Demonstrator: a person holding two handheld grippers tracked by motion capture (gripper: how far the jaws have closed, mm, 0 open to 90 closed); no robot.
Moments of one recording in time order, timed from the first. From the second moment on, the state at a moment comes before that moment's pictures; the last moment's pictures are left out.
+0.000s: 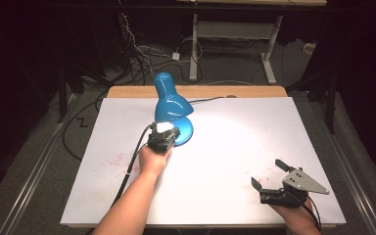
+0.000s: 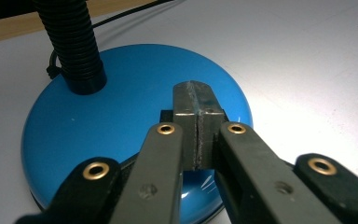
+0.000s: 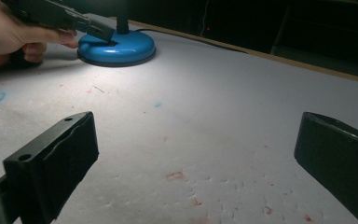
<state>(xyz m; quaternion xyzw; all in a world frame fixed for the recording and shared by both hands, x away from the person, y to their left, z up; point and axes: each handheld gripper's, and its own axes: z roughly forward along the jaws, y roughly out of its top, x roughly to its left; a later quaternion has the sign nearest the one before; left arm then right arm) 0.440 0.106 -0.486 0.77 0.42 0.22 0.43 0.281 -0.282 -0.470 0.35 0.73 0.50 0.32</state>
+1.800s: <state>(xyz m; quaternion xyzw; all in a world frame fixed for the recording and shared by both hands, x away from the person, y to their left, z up) 0.442 0.110 -0.484 0.77 0.42 0.20 0.43 0.281 -0.283 -0.469 0.35 0.72 0.50 0.32</state>
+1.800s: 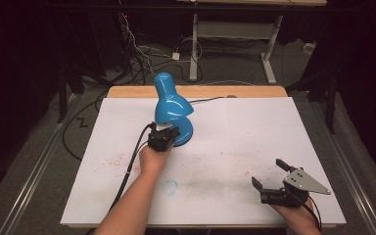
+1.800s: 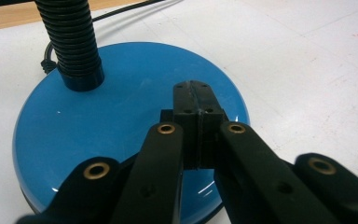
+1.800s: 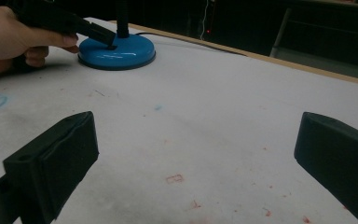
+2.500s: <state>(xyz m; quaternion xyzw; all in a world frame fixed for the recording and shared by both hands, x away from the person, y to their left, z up) 0.411 0.115 -0.480 0.77 0.41 0.17 0.46 0.281 -0.284 -0.468 0.36 0.72 0.50 0.32</state>
